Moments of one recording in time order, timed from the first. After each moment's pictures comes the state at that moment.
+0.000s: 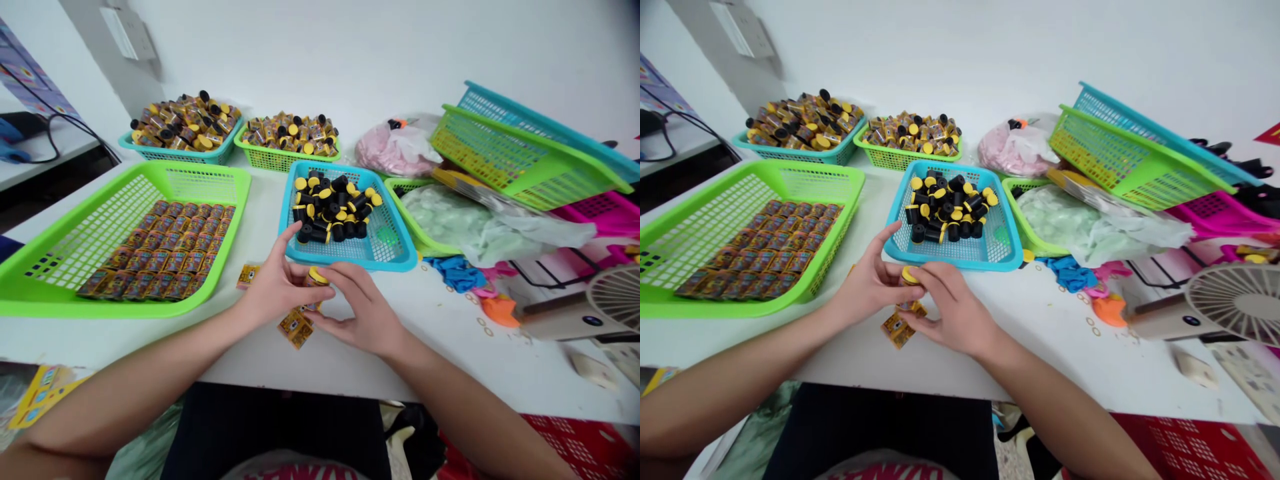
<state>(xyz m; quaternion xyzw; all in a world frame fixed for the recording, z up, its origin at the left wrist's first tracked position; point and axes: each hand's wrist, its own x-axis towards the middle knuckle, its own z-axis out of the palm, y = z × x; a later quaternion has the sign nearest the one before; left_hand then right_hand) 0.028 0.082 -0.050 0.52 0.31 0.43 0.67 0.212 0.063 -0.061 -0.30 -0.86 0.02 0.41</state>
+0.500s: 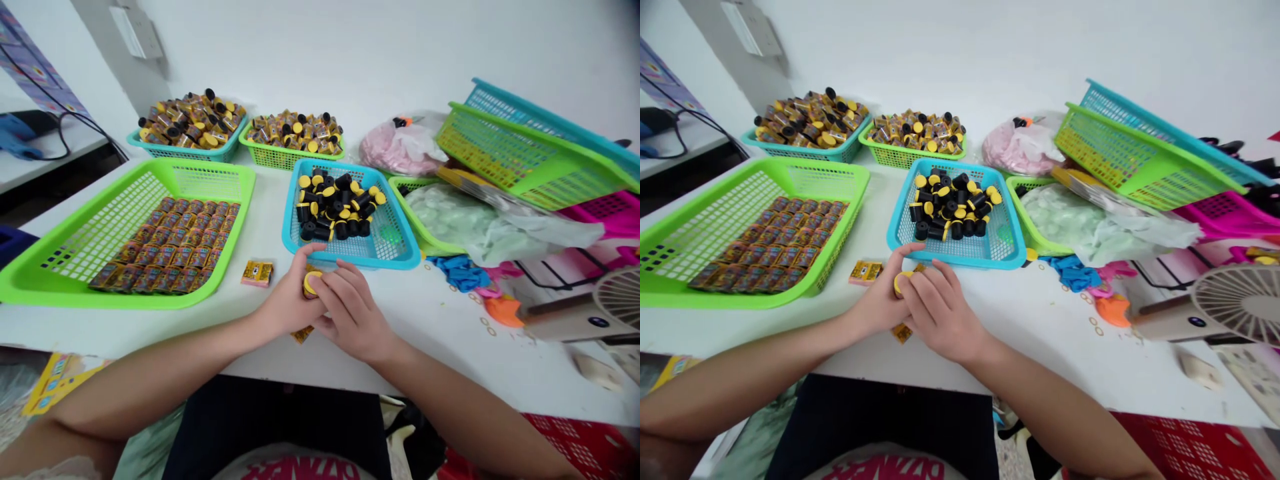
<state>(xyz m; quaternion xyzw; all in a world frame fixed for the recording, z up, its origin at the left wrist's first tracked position) 0.036 0.068 -0.056 0.63 0.36 0.41 0.55 0.194 0.054 -0.066 -0.26 -0.86 -0.18 0.39</state>
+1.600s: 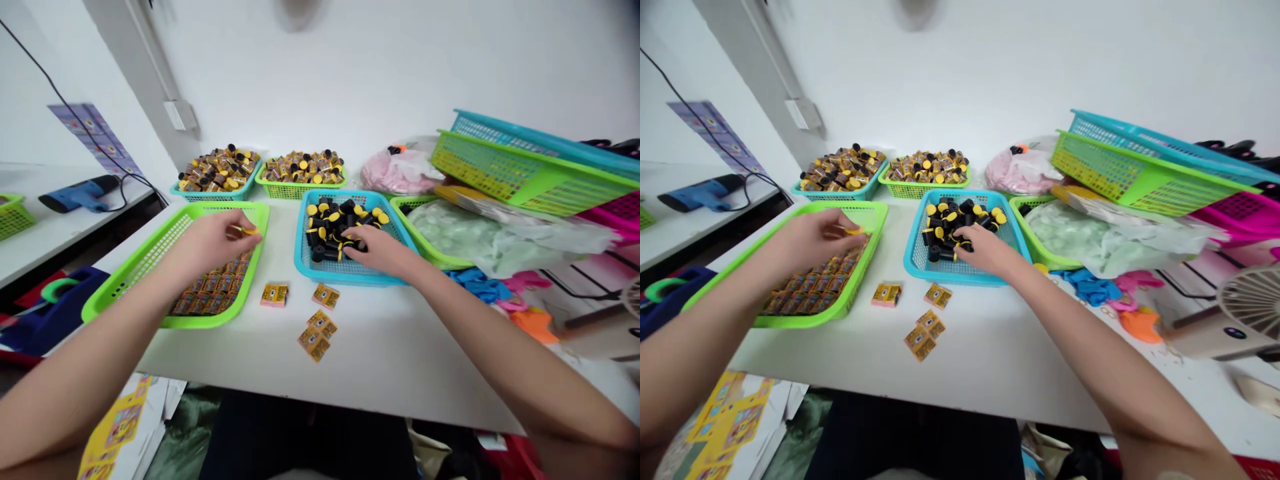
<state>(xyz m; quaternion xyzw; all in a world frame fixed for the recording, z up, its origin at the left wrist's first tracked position) -0.089 0.130 0.043 0.73 0.62 0.25 0.13 0.236 0.170 -0.012 -0.52 -0.84 0.08 0.14</state>
